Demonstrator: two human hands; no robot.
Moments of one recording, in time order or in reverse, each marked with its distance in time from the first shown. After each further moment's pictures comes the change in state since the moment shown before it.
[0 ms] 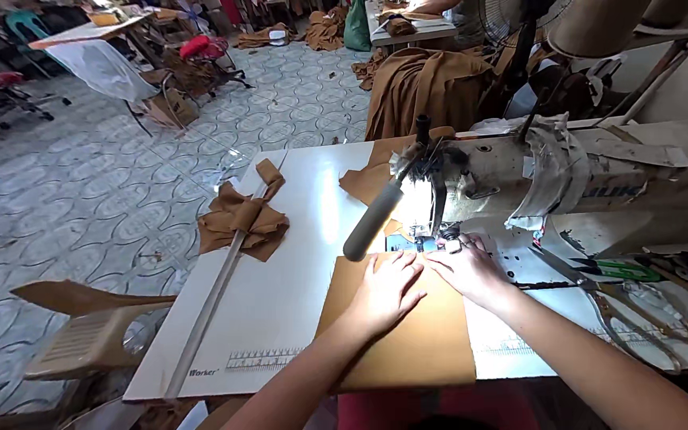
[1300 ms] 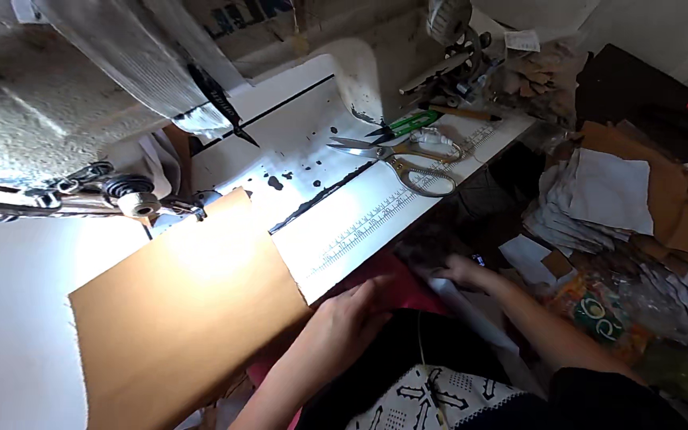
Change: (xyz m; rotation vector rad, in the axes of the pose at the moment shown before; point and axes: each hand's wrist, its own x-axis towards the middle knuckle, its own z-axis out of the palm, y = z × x) left_hand -0.029 0.145 0.083 -0.432 -0.372 0.413; right_hand -0.314 0.073 0.062 0.817 -0.272 0.924
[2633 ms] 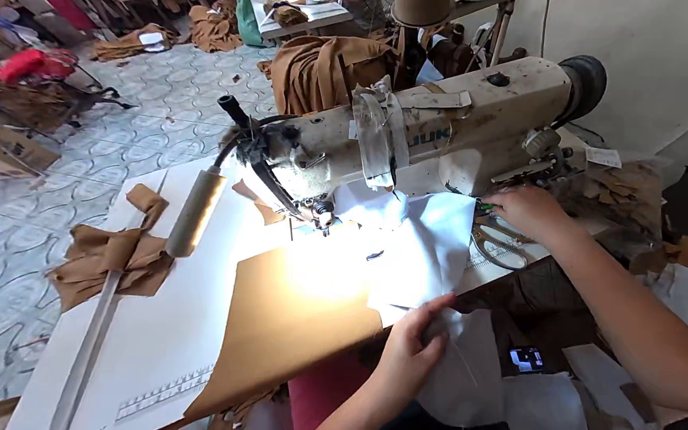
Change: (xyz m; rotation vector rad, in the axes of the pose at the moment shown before) left_hand 0.006 0.024 0.006 -0.603 0.486 0.003; right_hand 0.015 -0.205 -0.137 -0.913 0.596 -0.405
